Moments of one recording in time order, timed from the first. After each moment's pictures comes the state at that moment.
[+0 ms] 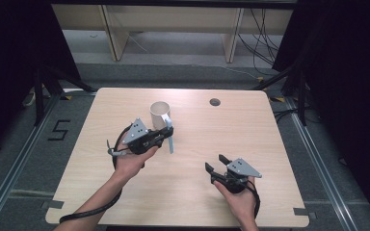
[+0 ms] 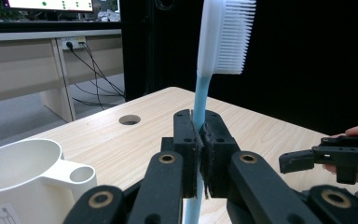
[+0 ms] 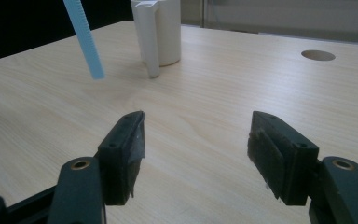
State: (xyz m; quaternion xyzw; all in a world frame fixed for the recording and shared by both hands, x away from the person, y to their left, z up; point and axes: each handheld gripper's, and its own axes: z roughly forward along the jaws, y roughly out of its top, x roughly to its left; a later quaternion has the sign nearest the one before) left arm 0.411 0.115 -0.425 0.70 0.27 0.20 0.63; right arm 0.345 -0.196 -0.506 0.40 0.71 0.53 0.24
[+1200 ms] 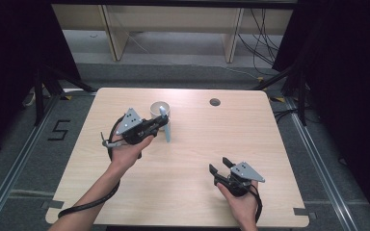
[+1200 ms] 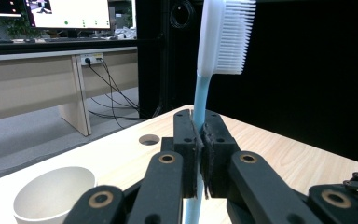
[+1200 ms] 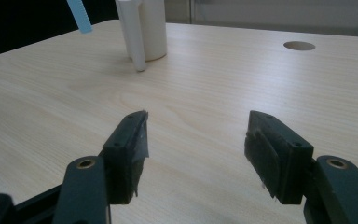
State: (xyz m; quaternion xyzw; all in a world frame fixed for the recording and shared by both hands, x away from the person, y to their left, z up) left arm 0.425 0.127 -0.402 0.68 0.28 0.23 0.64; right arm 0.338 -0.205 -0.514 0.42 0.70 0.52 0.26
